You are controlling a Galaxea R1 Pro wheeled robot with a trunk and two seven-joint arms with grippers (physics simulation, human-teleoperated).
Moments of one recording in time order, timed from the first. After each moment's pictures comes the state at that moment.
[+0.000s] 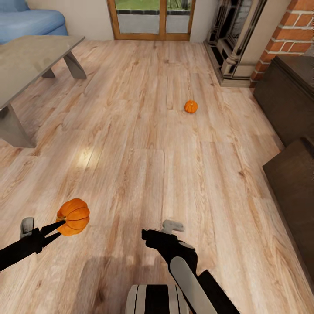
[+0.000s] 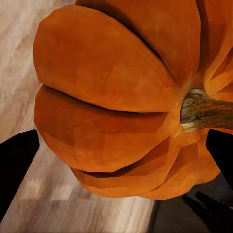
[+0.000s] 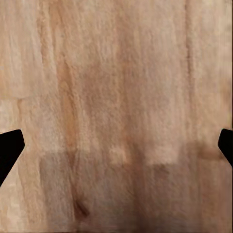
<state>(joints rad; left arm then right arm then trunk) -0.33 0.36 0.57 -1.16 0.54 1.04 -0.94 -0.36 0.13 0.61 -1.59 -0.89 0.61 -0.81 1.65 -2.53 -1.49</state>
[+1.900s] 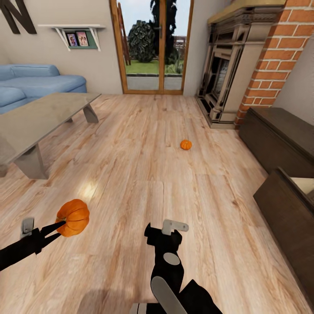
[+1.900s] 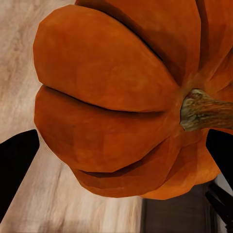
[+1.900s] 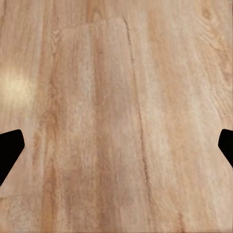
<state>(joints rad) -0.33 0.36 0.57 -1.16 0.53 1.04 -0.93 -0.36 0.16 0.77 -1.58 -0.64 0.43 -1.05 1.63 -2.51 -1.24</state>
